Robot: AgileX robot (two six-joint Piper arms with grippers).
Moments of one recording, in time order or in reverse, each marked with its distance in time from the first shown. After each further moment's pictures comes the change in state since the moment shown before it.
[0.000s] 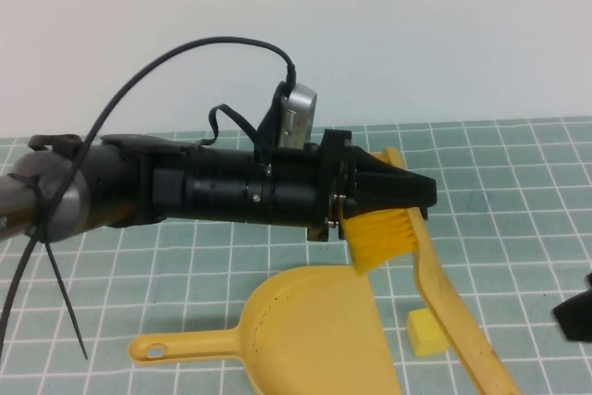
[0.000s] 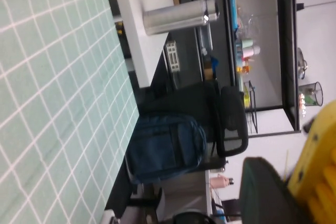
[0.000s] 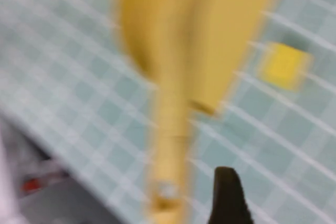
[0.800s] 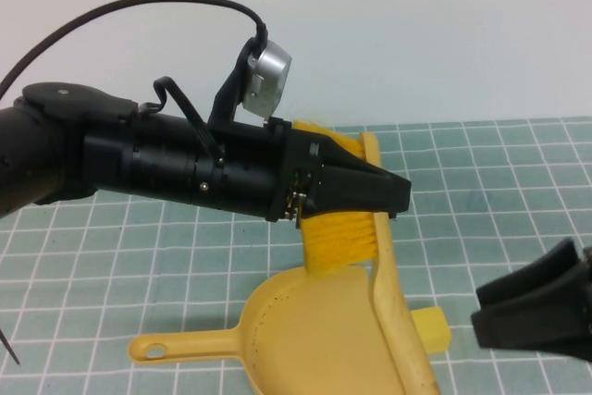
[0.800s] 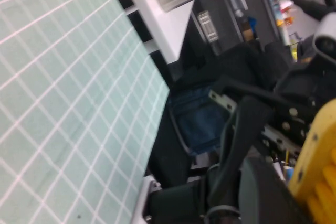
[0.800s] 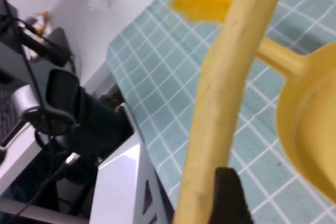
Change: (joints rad) right arm -0.220 0.180 0.262 0.749 0.069 -0.755; left arm 0.051 -0.202 0.000 0.220 0.009 -0.002
